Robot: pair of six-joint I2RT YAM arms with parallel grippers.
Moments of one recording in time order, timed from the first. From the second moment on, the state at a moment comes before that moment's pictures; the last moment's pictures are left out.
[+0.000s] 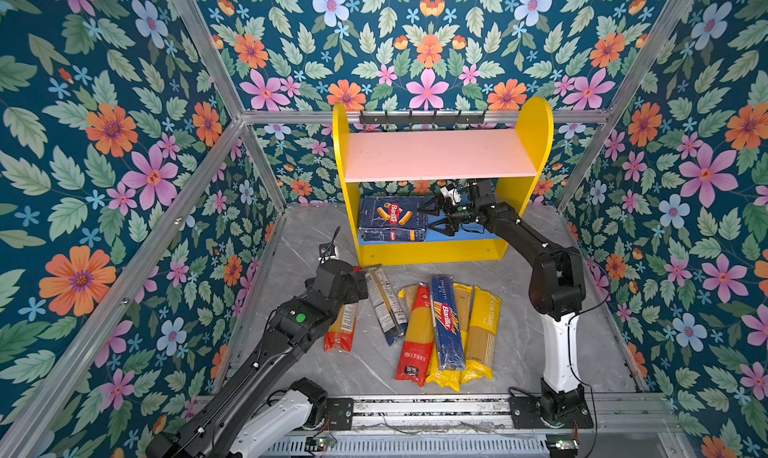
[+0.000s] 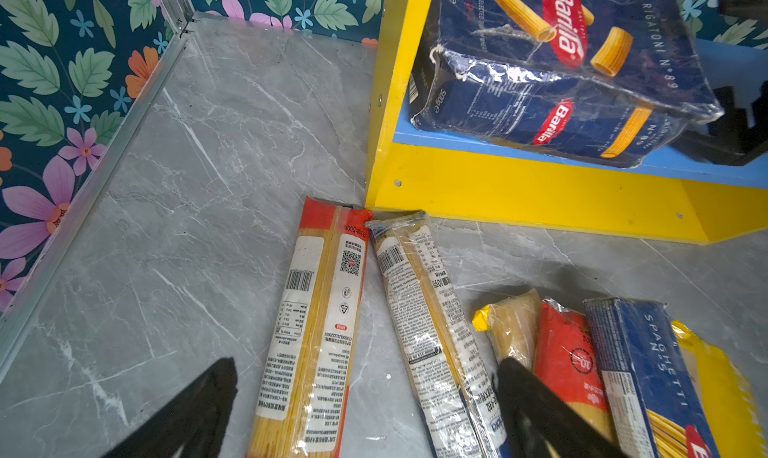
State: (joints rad) left arm -0.58 0.90 0.89 -0.71 -0.40 -0.49; right arm 0.29 2.16 1.89 -0.34 -0.93 0.82
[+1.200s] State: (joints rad) left arm -0.58 0.78 0.68 -0.57 -0.29 -0.52; right arm 0.85 1.25 1.01 -0.73 -0.15 0.72
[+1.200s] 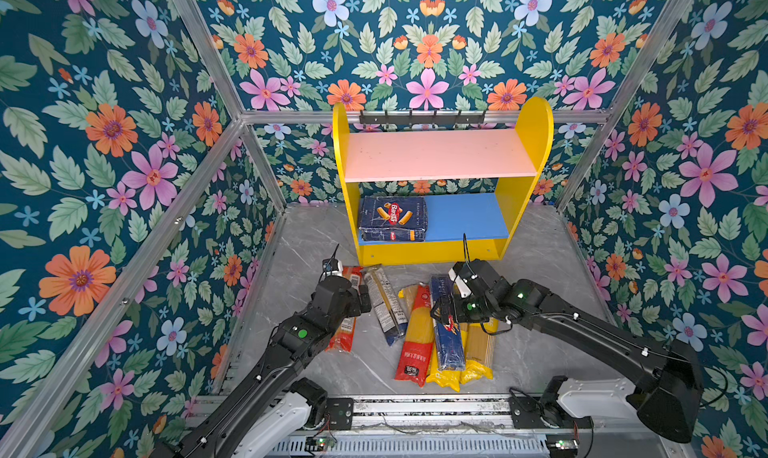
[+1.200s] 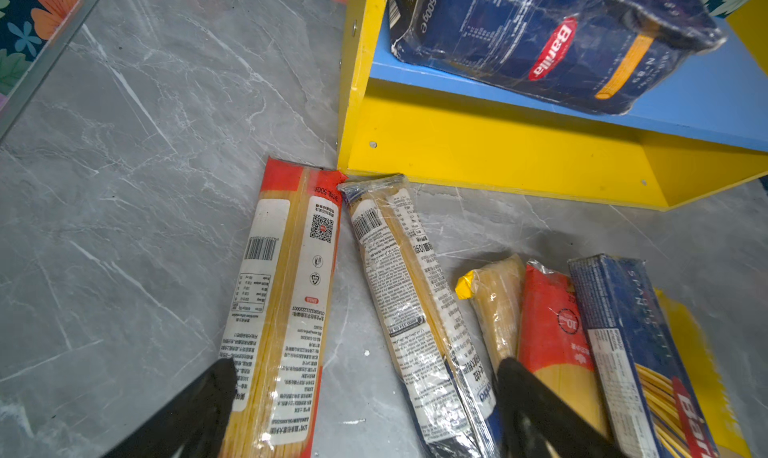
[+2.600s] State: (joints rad) left arm -0.58 0.69 0.67 -0.55 0.06 -0.60; right arm 1.14 1.39 0.89 -0.73 0.17 1.00
